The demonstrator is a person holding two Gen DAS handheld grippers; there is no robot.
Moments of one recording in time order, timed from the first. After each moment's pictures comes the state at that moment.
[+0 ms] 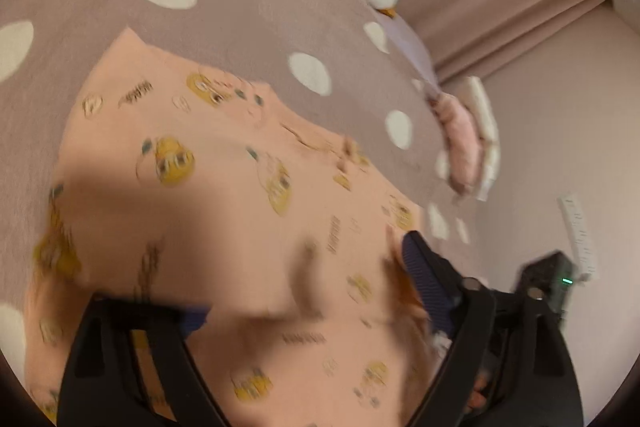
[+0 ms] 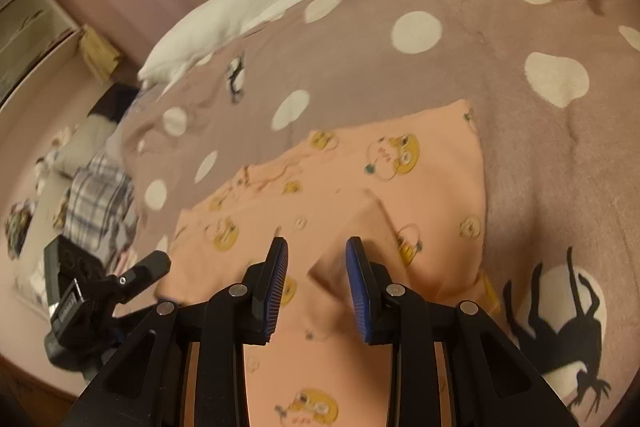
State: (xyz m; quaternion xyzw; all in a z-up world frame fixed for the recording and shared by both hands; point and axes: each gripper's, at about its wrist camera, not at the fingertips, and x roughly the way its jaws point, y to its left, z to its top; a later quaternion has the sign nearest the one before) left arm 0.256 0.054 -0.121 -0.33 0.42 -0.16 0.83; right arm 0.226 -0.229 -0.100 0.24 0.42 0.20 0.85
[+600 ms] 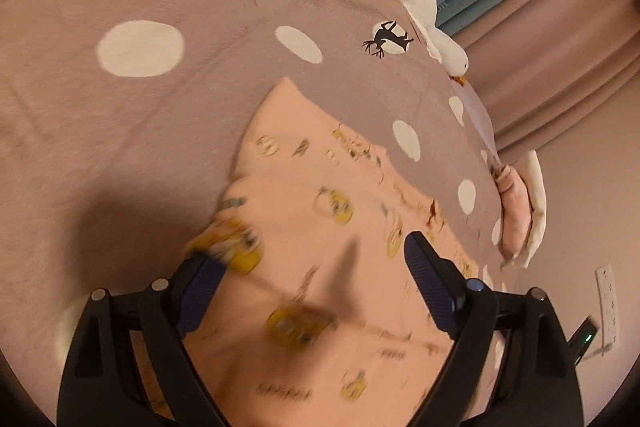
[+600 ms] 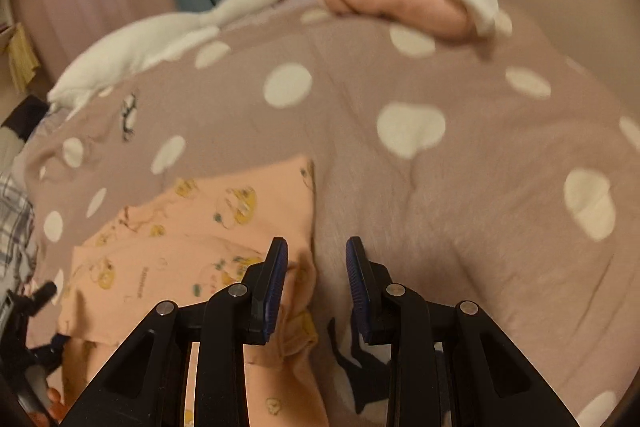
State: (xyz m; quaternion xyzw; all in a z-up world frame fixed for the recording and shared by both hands) left arm 0.211 0.126 -0.126 -0.36 0.38 -0.03 0.85; right arm 0.205 -0.277 -0.087 0.14 0.38 0.01 0.91
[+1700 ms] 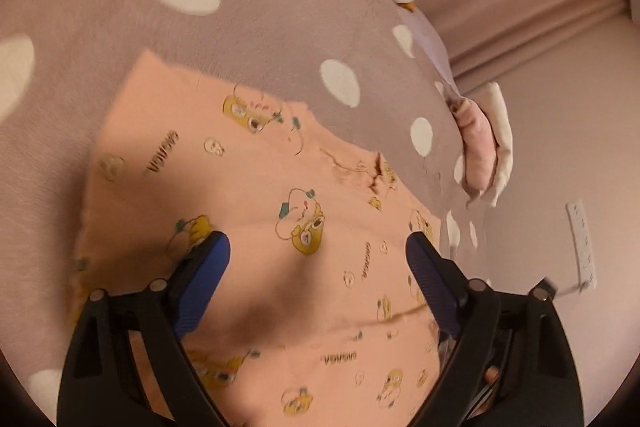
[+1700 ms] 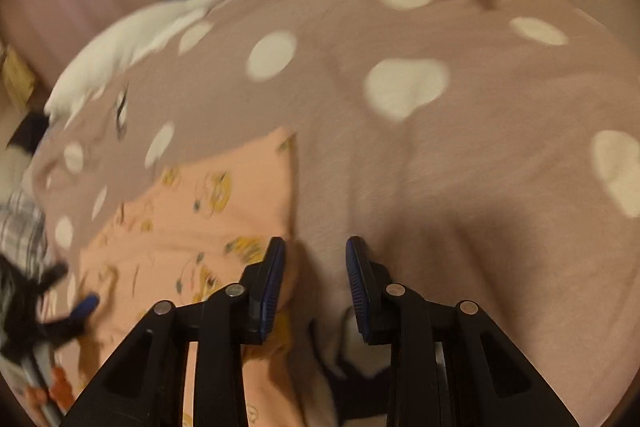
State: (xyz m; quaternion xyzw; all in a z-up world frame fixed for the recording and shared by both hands) left arm 0.272 0.087 -0.107 -0.32 0.45 -0.17 0.82; right arm 0.226 -0.310 -0.111 0.20 0.43 0.02 0.88
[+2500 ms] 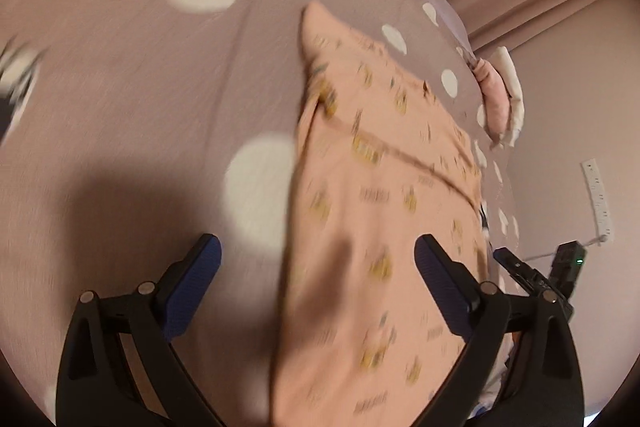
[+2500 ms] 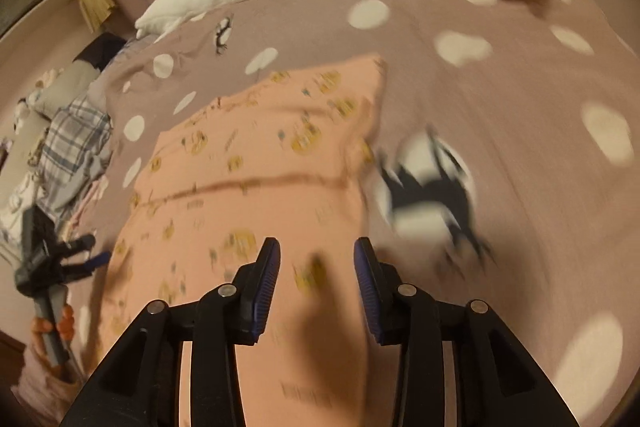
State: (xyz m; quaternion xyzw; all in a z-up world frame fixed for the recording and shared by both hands) left arm 0.113 0.179 -0.131 -0.30 0.49 -0.15 0.80; right arm 0.129 -0.292 -0.097 0.15 0.46 0.18 0.86
